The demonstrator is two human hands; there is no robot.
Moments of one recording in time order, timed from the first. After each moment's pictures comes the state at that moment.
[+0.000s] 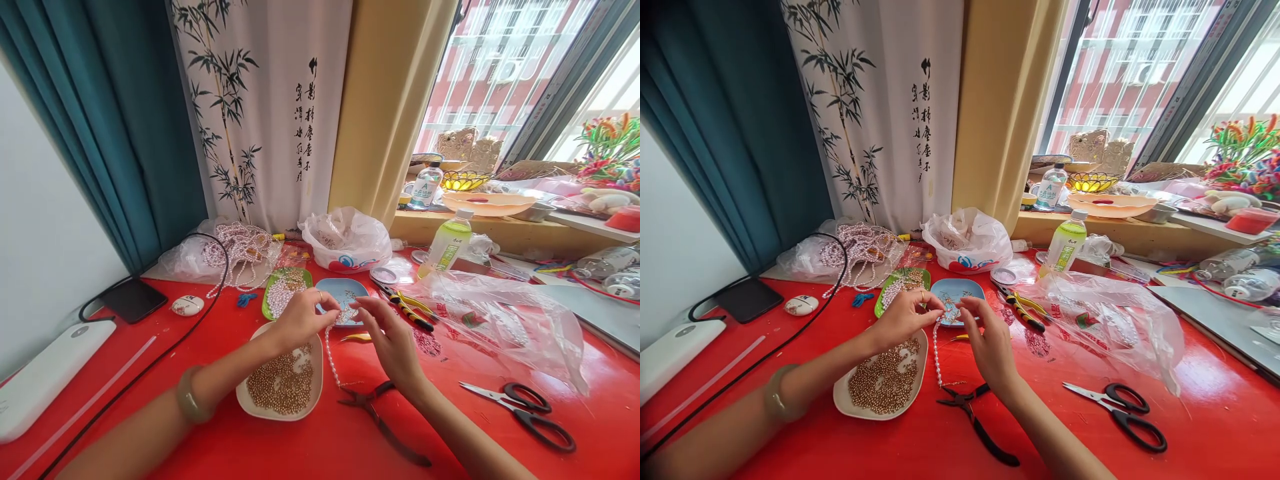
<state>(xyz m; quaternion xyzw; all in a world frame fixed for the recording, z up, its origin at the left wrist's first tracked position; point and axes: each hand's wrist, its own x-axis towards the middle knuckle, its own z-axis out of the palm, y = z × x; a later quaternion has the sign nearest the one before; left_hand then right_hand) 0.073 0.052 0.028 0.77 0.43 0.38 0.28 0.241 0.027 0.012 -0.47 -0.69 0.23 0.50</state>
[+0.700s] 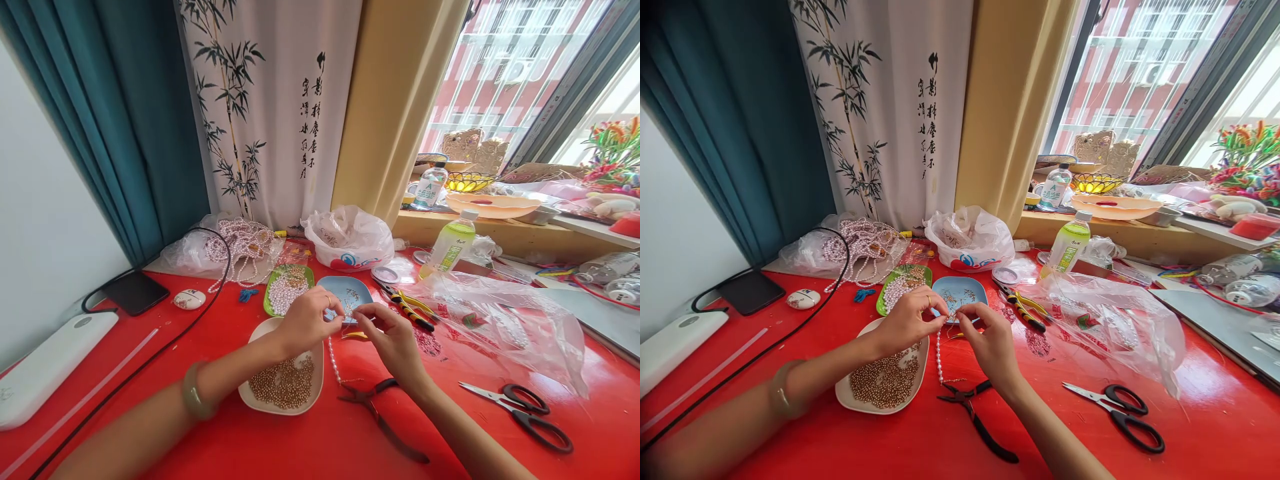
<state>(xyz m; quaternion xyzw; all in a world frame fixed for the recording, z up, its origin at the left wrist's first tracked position) 0.077 0.043 0.031 0.81 0.39 0.38 0.21 0.239 0.029 0.014 -0.47 -0.69 0.26 0.48</state>
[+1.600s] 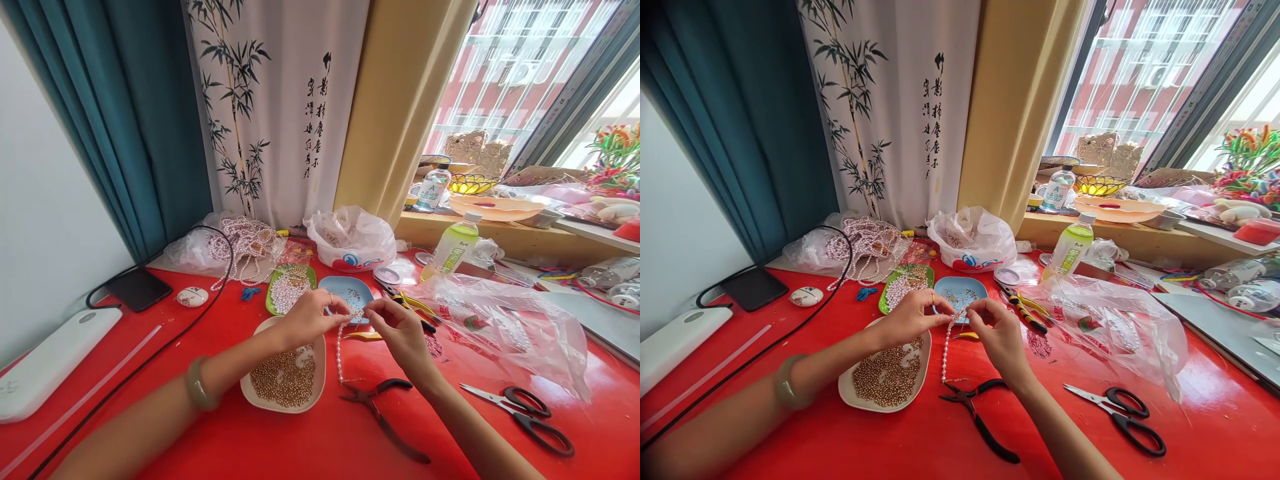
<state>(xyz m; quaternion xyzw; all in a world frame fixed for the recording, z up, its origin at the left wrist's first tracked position) 0.073 0.051 0.030 0.79 0.40 0.35 0.31 0.248 0.035 0.018 -0.48 -0.68 0.27 0.49</state>
